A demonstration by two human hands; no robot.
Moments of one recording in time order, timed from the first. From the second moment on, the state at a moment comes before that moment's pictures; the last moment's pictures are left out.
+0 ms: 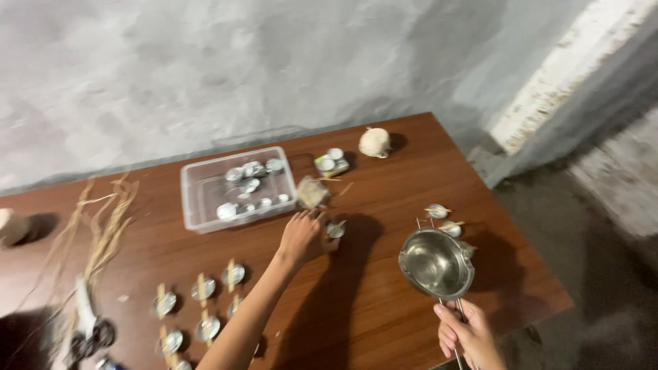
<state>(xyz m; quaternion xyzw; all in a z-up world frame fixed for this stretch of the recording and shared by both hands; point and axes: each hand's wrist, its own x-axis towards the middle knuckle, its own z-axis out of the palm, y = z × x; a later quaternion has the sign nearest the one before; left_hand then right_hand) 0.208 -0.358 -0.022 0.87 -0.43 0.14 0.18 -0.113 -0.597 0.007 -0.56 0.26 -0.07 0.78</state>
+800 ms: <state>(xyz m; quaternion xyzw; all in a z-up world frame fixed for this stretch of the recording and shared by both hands) 0.128 -0.247 -0.026 0.98 -0.11 0.15 -0.02 0.017 -0.503 -0.001 -0.63 0.13 0.07 0.76</state>
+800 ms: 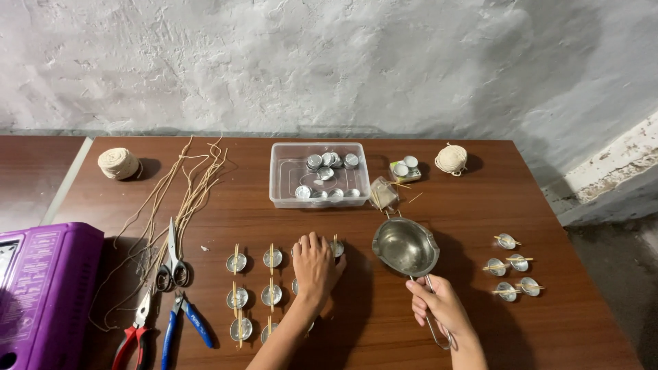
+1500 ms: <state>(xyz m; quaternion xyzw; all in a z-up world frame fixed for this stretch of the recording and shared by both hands) 0.109 -0.197 0.037 0.97 -0.06 0.21 0.08 0.039 -0.462 0.034 -0.72 0.14 0.13 0.67</state>
